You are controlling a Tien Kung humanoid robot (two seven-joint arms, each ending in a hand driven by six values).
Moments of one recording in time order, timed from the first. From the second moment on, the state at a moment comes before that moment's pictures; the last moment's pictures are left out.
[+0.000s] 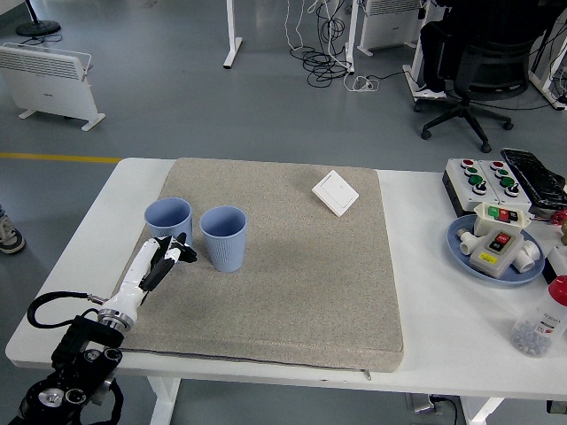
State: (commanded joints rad) left arm -0.54 0.07 -1.22 -0.58 1.39 0.07 -0.54; right arm -0.03 -0.02 1.62 0.18 -0.73 -0.03 -0.30
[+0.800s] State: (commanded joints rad) left arm -0.65 0.03 -1.29 -0.40 1.41 0.06 -0.58; right arm -0.01 -0.02 1.56 0.18 -0.71 -0.04 -0.31
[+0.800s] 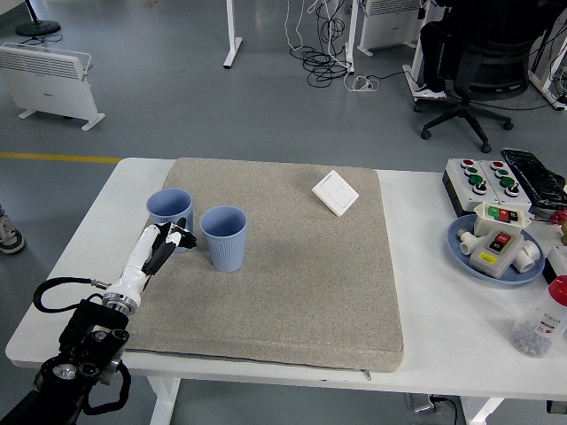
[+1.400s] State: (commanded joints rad) left arm -0.52 0.16 -1.20 -0.71 1.28 0.11 -0.59; right arm -0.01 -0.02 1.58 0.18 -0.72 -0.04 -0.31
